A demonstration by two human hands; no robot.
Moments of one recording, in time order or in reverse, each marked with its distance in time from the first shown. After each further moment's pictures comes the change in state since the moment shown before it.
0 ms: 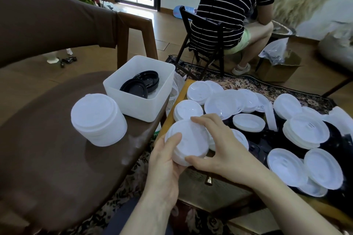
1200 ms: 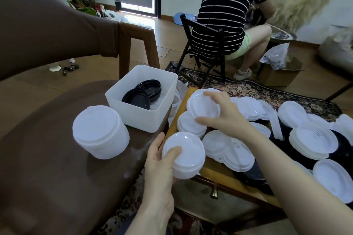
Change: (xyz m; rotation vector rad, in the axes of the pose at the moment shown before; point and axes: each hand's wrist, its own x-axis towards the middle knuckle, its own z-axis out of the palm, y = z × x) left_hand 0.011 0.012 -0.003 0.197 0.182 0.047; right_hand 0.091 0.051 -0.025 0.043 0.119 0.178
